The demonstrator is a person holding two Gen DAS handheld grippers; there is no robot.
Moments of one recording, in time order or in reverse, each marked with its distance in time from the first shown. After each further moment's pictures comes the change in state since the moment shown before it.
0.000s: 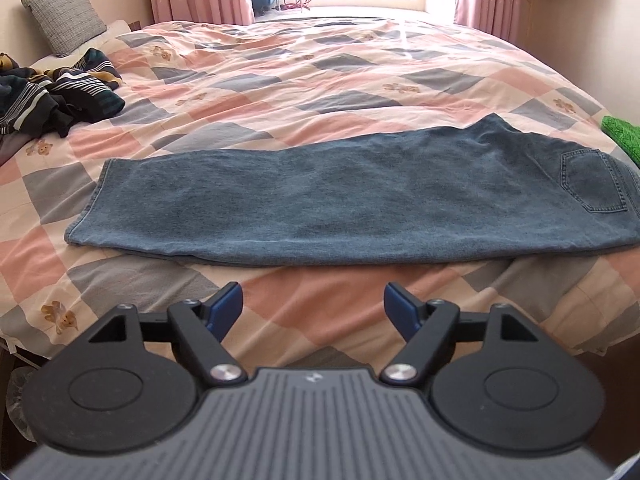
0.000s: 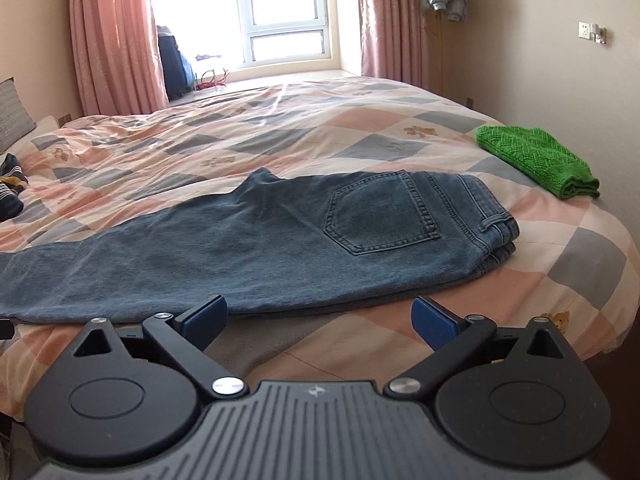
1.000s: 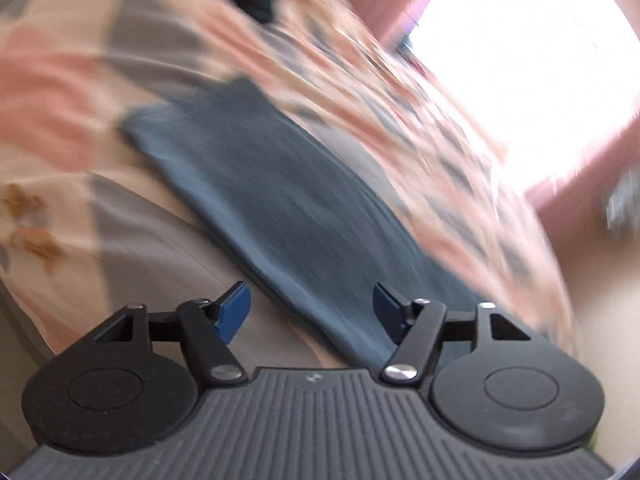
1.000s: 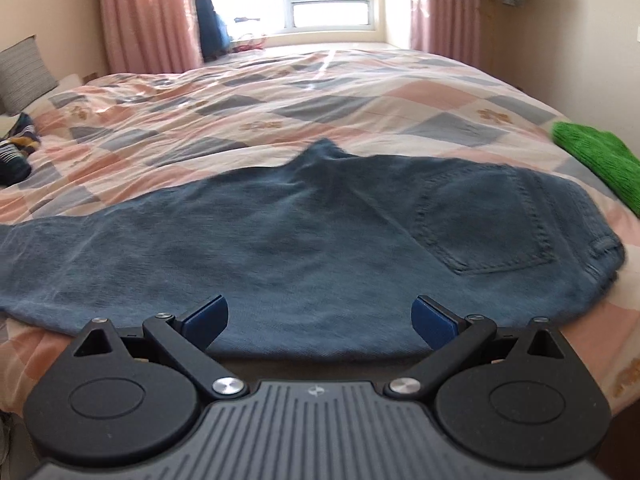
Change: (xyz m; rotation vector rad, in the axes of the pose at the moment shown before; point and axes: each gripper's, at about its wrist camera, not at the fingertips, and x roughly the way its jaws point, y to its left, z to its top) left arm 0.104 0.238 -0.021 -0.841 -0.107 -0.163; right arm 0.107 0.066 0.022 -0.099 0.094 0.095
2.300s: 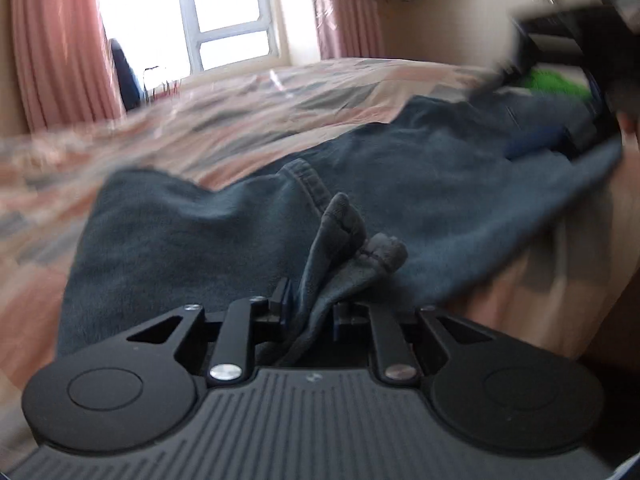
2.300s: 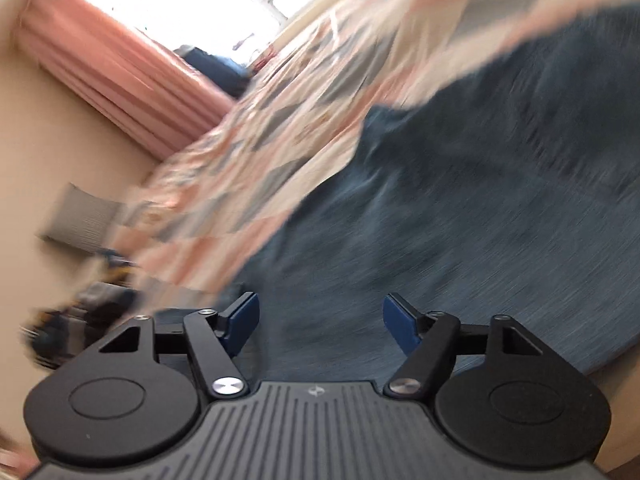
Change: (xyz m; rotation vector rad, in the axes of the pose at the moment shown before) left arm 0.067 -0.164 -0.190 1.227 -0.039 -0.237; right arm 0.079 -0.043 0.027 0.590 0.109 0.524
